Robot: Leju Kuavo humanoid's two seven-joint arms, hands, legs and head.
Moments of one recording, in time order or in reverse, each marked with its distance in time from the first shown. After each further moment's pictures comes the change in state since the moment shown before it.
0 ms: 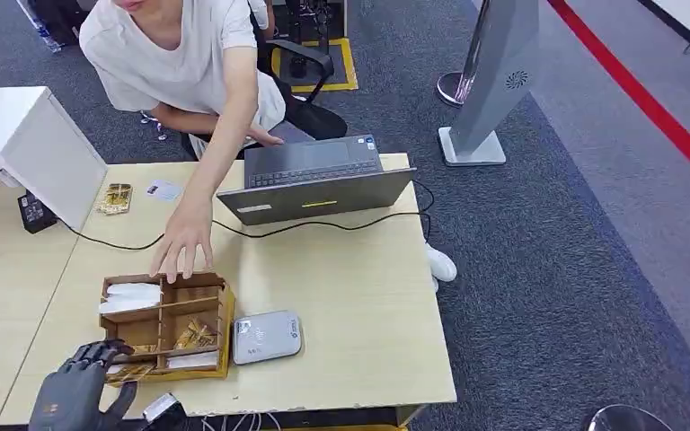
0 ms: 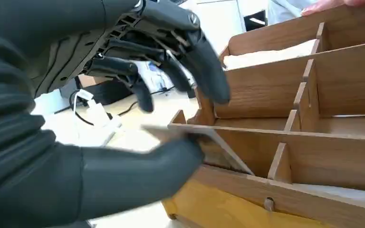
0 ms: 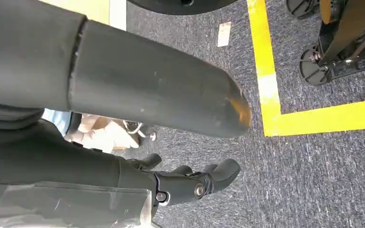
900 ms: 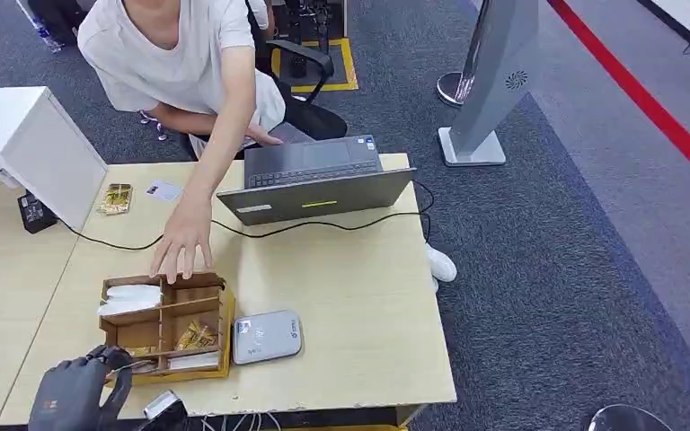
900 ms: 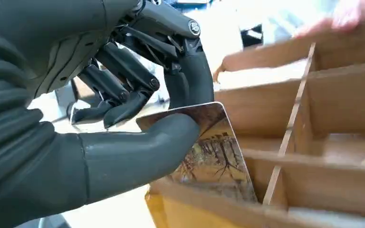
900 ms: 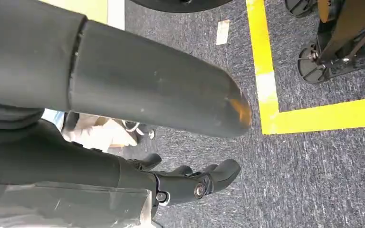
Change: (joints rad) left arm -0.012 -0.008 0.001 -0.014 -0.041 0.022 -0.023; right arm 0.000 0.000 0.000 -0.003 0.008 -0.002 -0.008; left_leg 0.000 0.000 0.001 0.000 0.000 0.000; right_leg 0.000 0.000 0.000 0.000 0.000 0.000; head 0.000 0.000
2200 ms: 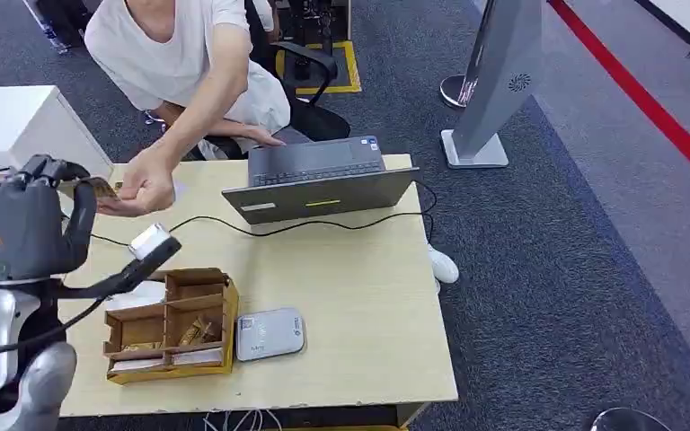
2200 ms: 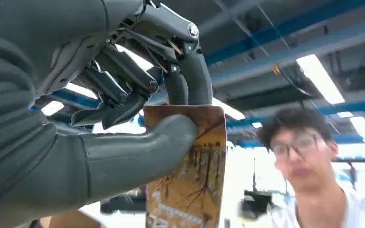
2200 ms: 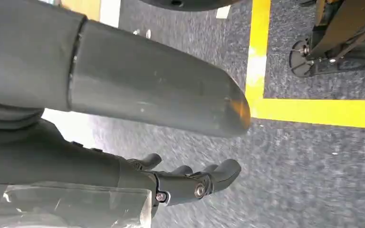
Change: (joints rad) left arm -0.671 -0.141 -0.066 -0.037 -0.264 -0.089 0.070; right arm -0.020 -0.005 0.070 0.000 0.154 0.019 -0.041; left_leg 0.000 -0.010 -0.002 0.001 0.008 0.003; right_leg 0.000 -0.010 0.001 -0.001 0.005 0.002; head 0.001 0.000
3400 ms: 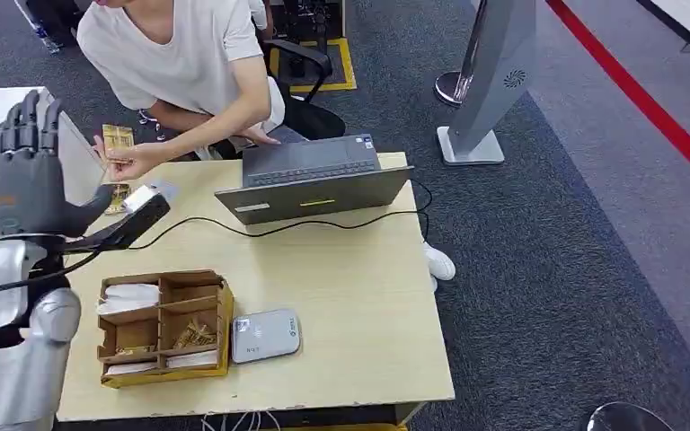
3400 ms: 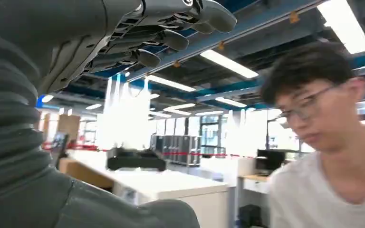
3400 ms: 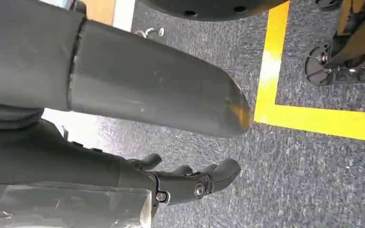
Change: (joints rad) left arm -0.057 0.015 0.145 0.280 0.152 0.048 -0.050; right arm 0.013 0.004 0.062 0.012 -0.011 0.024 0.036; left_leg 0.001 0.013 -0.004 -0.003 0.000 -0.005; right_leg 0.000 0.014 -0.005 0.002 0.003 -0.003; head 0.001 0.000
